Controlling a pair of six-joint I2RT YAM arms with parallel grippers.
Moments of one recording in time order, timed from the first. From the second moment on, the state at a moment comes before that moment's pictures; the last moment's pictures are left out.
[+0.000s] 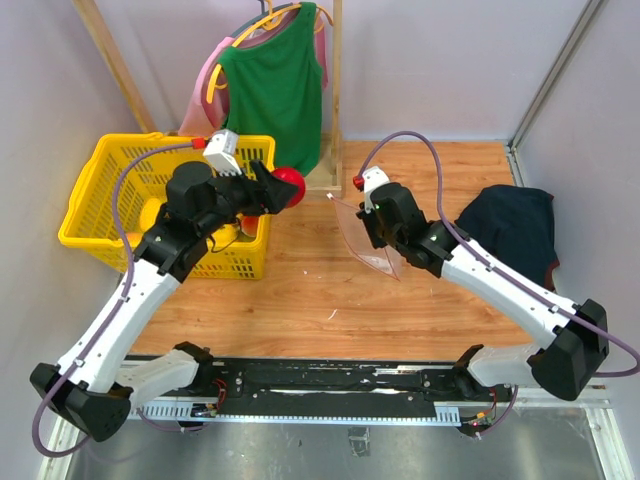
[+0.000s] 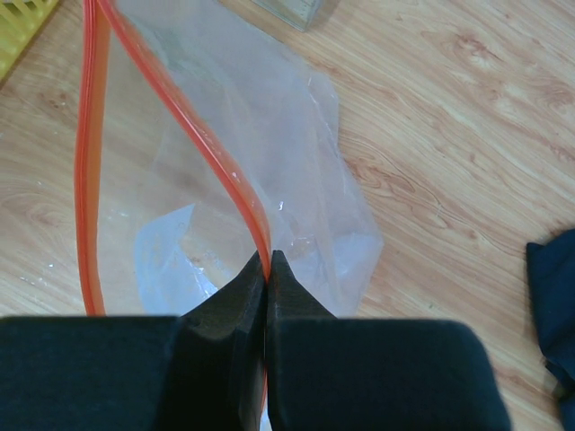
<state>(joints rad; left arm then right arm) -0.42 1.04 1.18 -0.33 0.14 -0.54 0.76 1.29 1.15 -0.49 0.30 0.04</state>
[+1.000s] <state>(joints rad) -0.76 1.21 0.94 0.05 0.00 -0.62 0.77 1.31 1.15 -0.45 0.15 0.10</state>
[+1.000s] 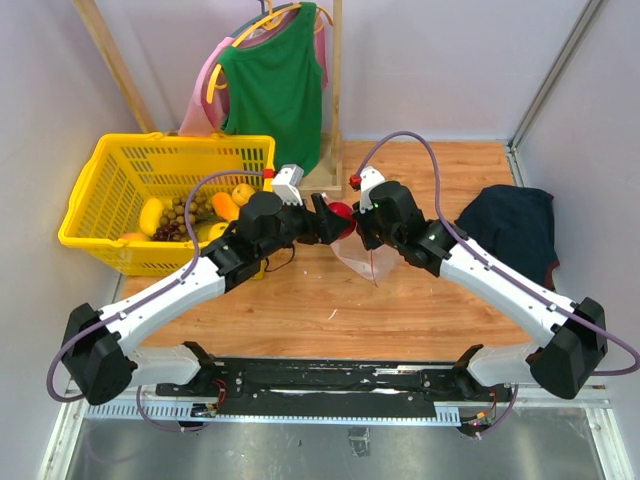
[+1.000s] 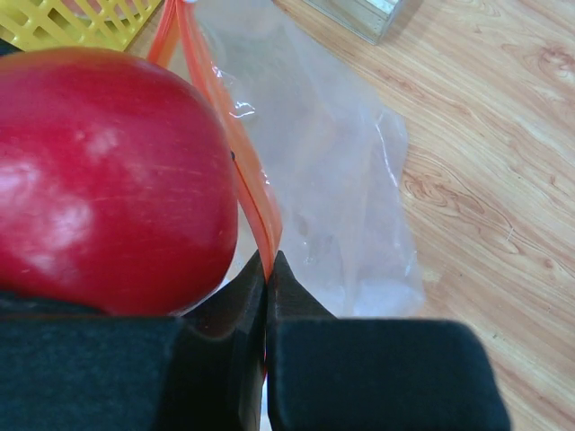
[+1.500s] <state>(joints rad) -0.76 1.31 1.00 -0.09 -0.06 -0.63 0.77 1.30 1.15 -0.43 0.12 0.11</state>
